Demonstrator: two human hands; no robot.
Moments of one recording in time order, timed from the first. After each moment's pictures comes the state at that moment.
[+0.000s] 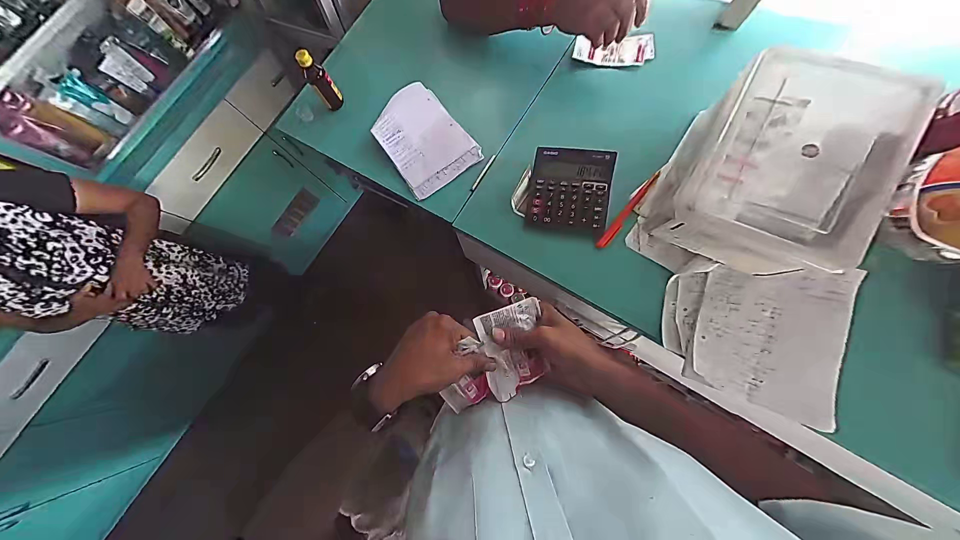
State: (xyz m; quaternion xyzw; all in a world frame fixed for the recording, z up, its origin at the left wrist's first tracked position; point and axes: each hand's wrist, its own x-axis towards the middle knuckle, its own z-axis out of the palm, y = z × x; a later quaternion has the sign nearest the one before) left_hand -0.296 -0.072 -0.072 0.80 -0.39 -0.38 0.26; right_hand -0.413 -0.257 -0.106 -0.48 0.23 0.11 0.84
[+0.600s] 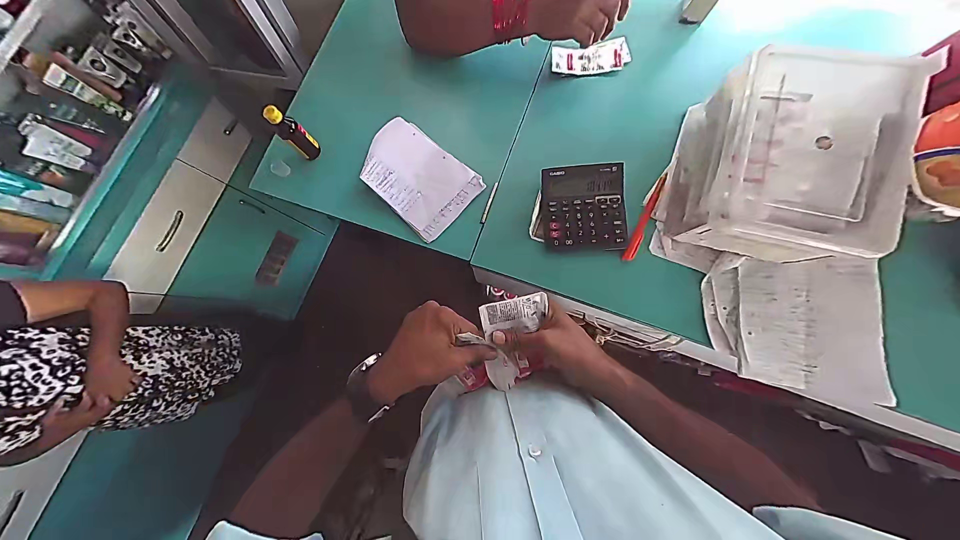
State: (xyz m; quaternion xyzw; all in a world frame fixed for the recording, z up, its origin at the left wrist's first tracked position) left_hand -0.174 -0.073 -0.069 0.73 -0.51 -0.36 0.28; right_hand -0.337 -0.226 -0.101 -0.50 0.28 -0.03 0.82
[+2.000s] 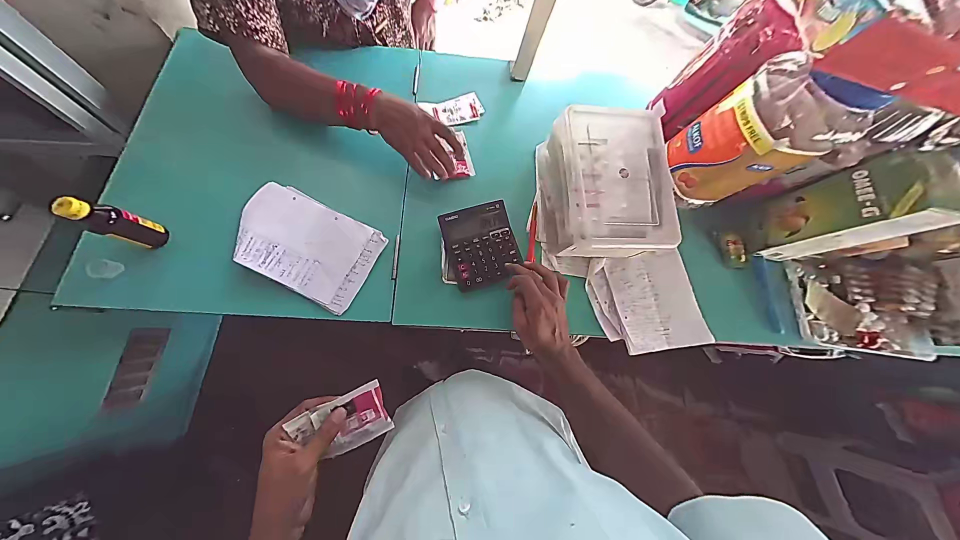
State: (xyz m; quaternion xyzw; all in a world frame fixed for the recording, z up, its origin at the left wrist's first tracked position) left_hand -0.146 -0.013 -0.129 0.69 -0.15 -0.36 0.62; right_hand -0.372 -0.319 -0.177 -0.88 0.38 -0.26 0.12
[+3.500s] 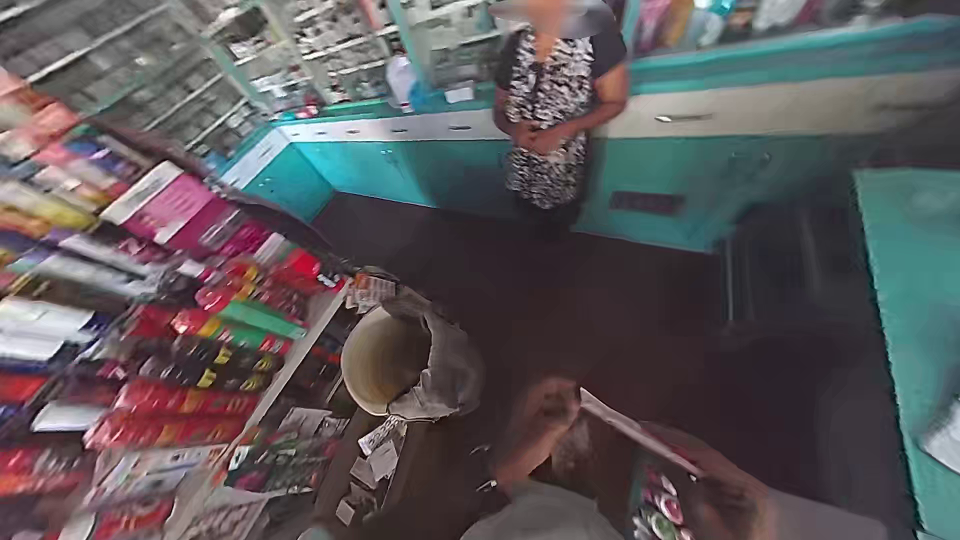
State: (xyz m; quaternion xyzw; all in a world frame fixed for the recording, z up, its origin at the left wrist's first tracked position) left_hand -0.404 0.027 -0.131 0.62 0.23 0.09 0.74; right_hand -0.287 -0.170 -0.167 -0.64 -0.32 0.13 0.69
